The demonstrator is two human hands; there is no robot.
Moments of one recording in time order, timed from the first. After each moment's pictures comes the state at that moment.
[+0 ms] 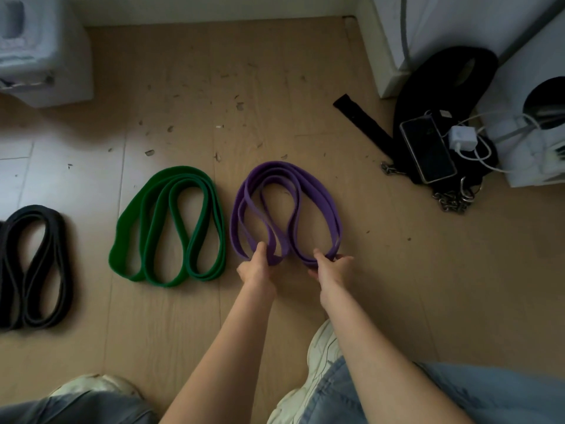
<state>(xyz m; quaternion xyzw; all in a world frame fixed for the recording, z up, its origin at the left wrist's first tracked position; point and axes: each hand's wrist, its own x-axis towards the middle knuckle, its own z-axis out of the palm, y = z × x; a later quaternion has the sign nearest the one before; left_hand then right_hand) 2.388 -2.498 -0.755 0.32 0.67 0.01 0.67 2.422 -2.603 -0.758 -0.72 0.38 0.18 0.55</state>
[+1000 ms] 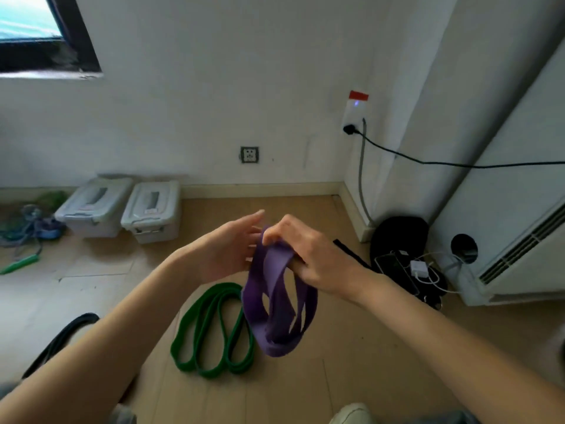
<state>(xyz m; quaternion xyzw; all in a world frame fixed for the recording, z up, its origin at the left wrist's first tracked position) 2.348 -2.378 -0.403 0.62 0.10 -0.14 0.77 2.392 -2.560 -0.382 -0.76 -0.58 0.00 0.30</state>
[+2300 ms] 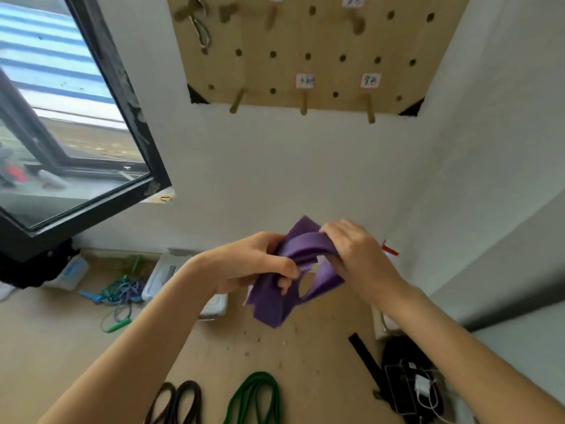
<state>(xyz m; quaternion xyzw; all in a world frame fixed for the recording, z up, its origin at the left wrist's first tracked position) 2.510 -2.231 0.112 0.67 0.06 -0.20 0.71 2.610 -2.402 0.108 -0.83 -0.52 -0.02 0.21</state>
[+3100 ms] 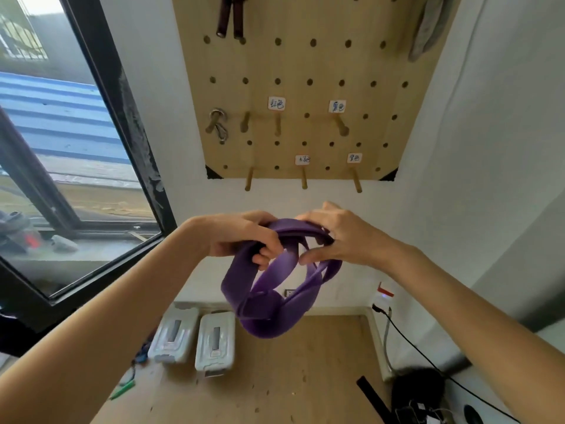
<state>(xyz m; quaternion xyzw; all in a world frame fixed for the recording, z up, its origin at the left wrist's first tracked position) 2.531 -2.147 0.275 0.71 -0.03 -0.28 0.65 2.628 -2.337 0.261 -0.79 -0.55 0.10 0.27</state>
